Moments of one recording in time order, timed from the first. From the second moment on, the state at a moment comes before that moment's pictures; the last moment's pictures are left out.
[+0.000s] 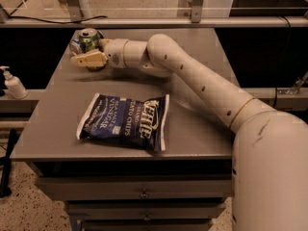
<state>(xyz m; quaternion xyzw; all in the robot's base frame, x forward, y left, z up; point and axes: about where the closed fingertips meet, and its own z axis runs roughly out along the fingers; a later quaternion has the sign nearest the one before) 0.742 0.206 0.873 -0.40 0.61 0.44 0.53</state>
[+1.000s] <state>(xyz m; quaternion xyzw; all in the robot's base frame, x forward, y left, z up) 0.760 0.145 0.870 -0.40 0.63 0.40 0.54</state>
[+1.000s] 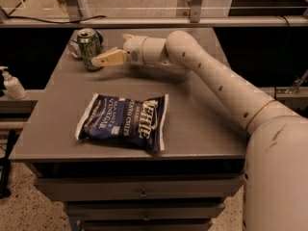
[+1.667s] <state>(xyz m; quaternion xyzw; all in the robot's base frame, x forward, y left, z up) 0.816 0.010 0.917 -0.40 0.65 0.27 0.59</state>
